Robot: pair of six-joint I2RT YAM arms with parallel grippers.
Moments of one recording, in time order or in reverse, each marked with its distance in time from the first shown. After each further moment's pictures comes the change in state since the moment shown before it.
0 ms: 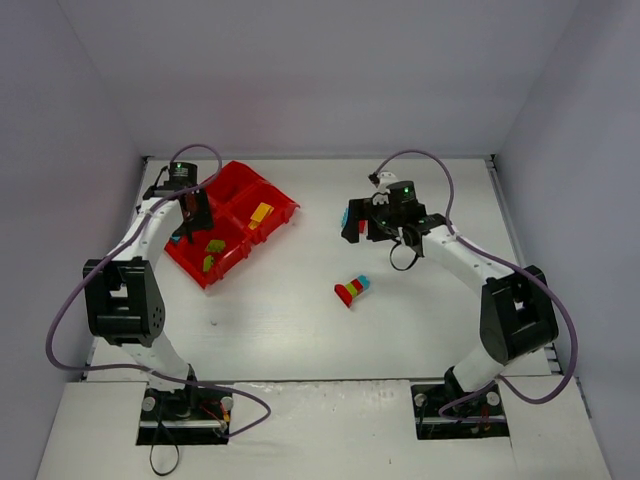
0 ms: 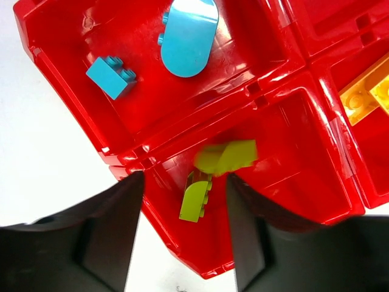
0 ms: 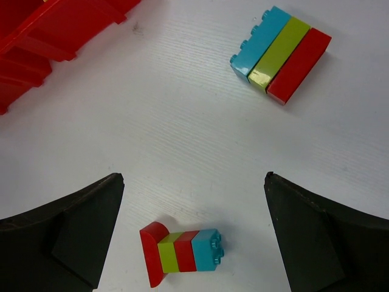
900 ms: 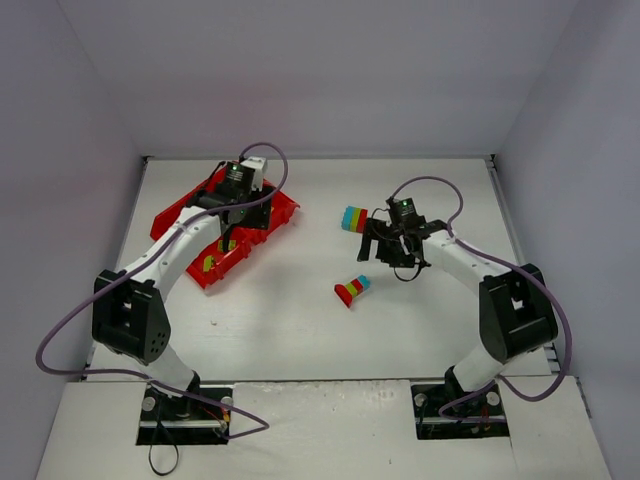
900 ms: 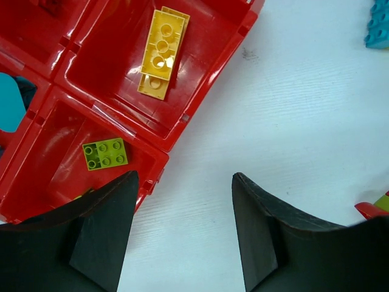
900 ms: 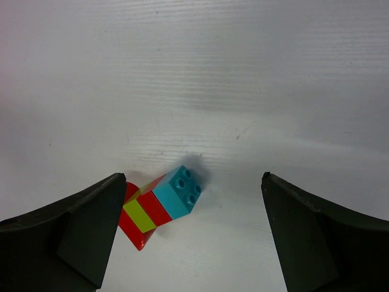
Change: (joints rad) left arm -0.338 -0.085 0.008 0.106 0.089 0.111; right arm -0.027 -0.002 -0.082 -0.230 0.132 0.234
